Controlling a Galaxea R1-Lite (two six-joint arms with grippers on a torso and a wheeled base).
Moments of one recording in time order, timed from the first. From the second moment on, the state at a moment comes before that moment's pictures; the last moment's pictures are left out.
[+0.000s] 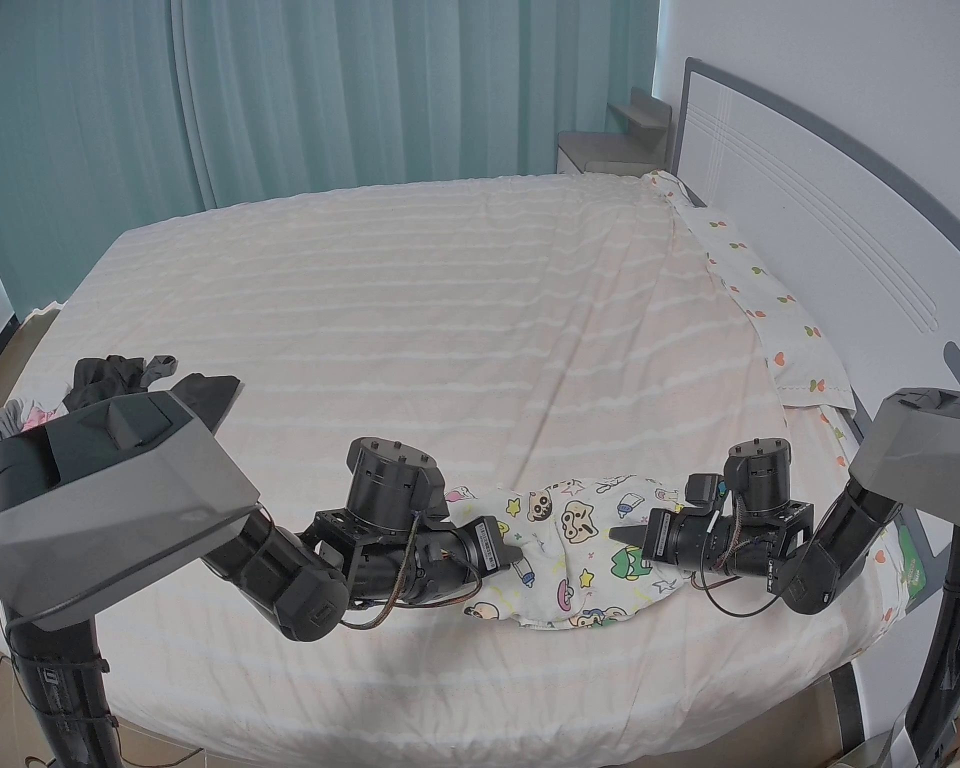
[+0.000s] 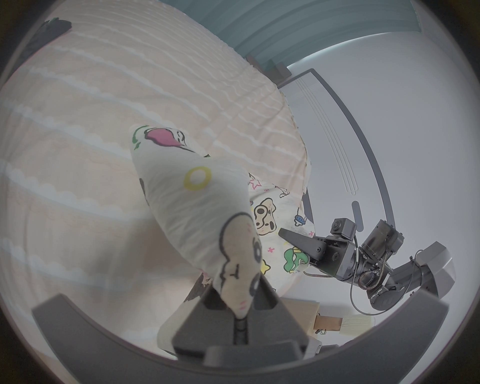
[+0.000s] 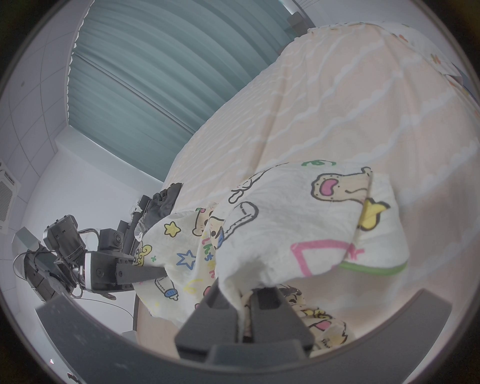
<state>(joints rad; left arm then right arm) -0.61 2.17 -0.91 -0.71 -0.29 -0.82 0.37 2.15 -0.65 -0.99 0.35 0.55</state>
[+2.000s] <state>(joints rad) -0.60 2.24 -0.83 -0.71 -0.23 -0.82 0.29 2.24 -0.56 -1.00 0.34 0.54</state>
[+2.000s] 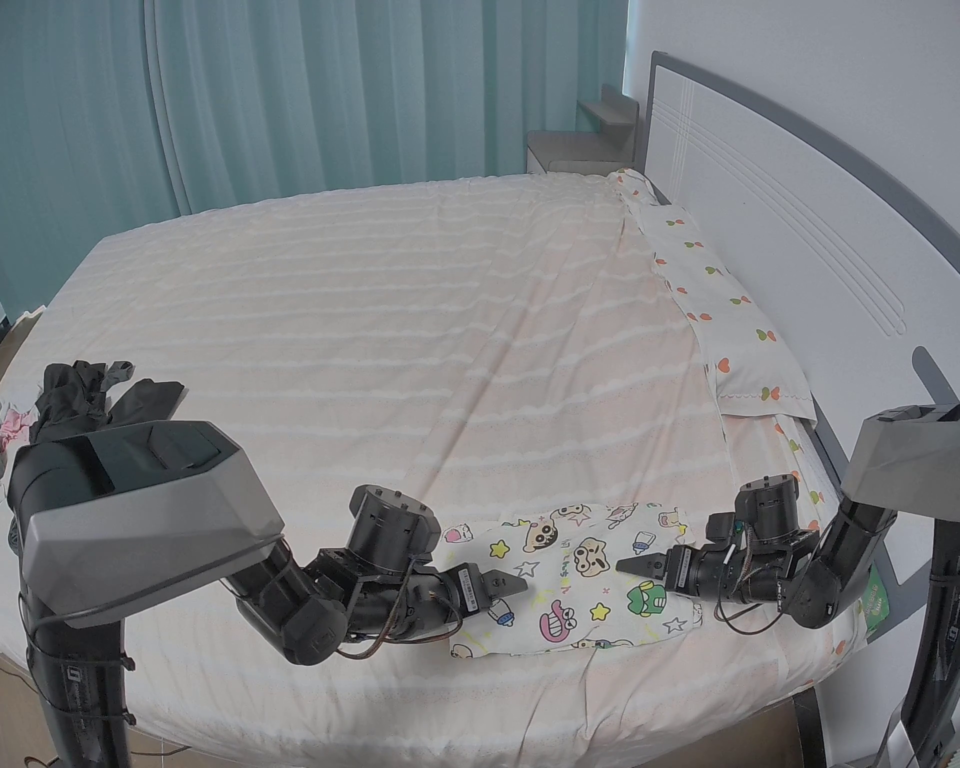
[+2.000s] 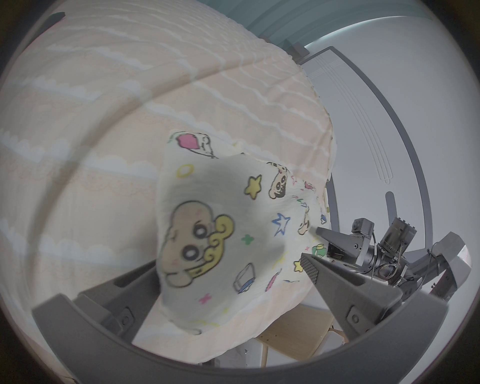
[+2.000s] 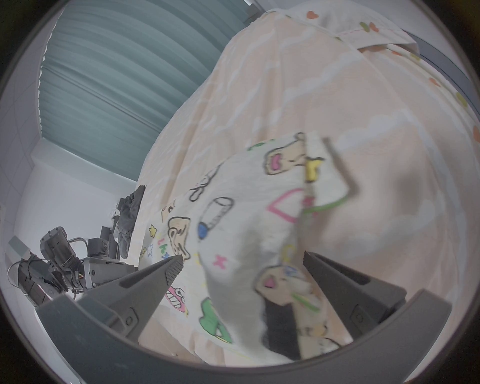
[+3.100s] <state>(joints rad) -0.39 1.16 -0.47 -0.37 -0.10 -0.73 0.03 1.29 -0.24 -0.76 0.33 0.52</state>
